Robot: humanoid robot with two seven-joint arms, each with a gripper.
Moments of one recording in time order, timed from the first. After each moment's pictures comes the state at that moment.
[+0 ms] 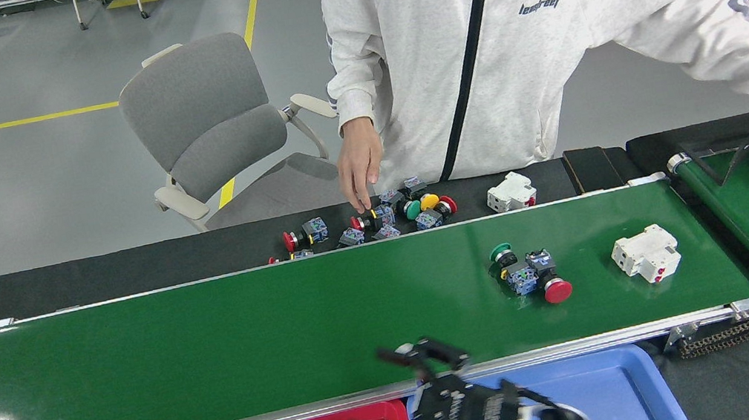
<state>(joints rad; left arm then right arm) 0.38 0.29 0.44 -1.61 -1.26 -0.30 0.11 0.09 0.07 0.08 -1.69 1.33 -0.47 0.06</state>
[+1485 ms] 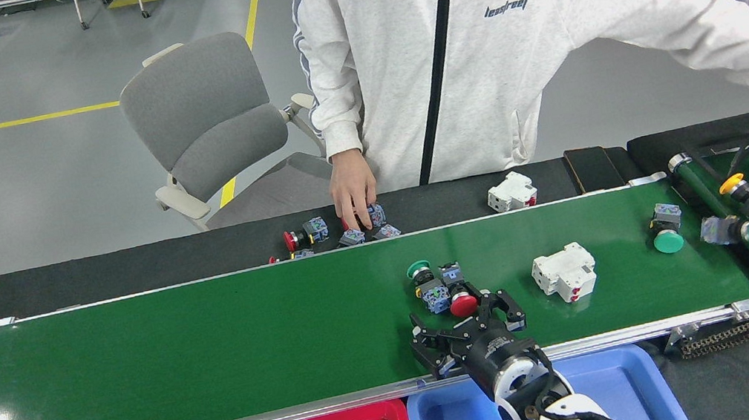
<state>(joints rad) 0.33 0.30 0.44 -1.57 -1.26 -0.30 0.06 -0.44 0.15 0.34 -0.99 1.44 -0.04 0.10</state>
